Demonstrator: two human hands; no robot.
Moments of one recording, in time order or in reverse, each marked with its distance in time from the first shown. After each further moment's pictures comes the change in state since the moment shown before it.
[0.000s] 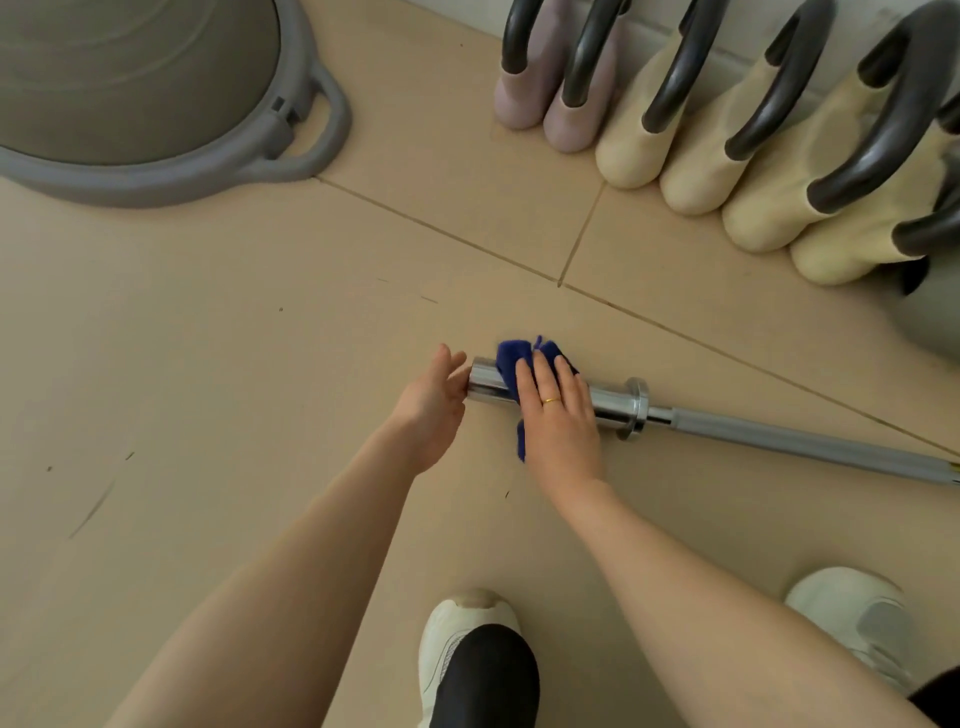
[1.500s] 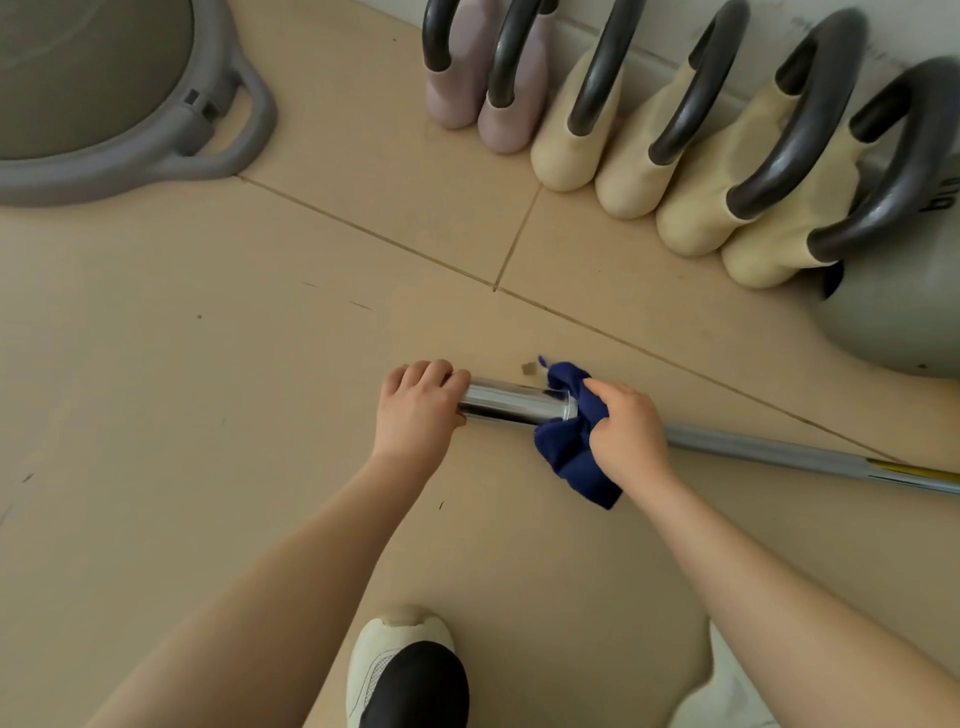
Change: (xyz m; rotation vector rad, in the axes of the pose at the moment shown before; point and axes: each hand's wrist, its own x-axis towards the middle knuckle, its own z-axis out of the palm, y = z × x) left_hand 0.017 -0.026 0.046 1.703 0.339 0.792; right_hand -0.009 0.122 -0.037 0.519 -0.089 0.381
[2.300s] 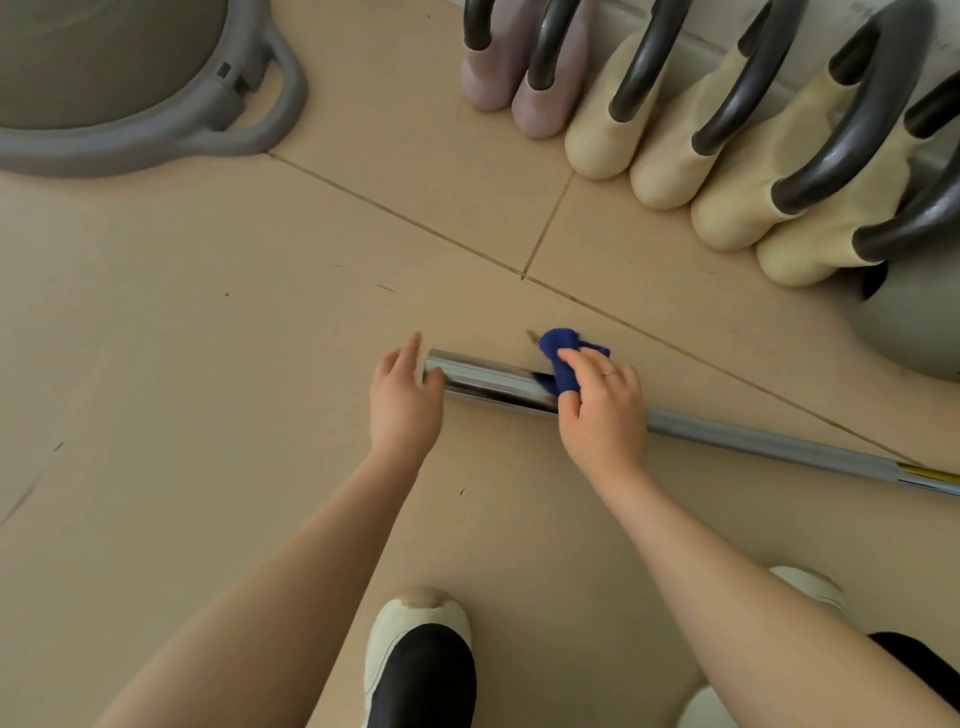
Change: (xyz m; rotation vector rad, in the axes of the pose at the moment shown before) left_hand -0.014 -0.017 -0.012 -0.860 0.056 -0.683; right_hand -0.005 -0.039 0.032 -0.150 0.327 -0.330
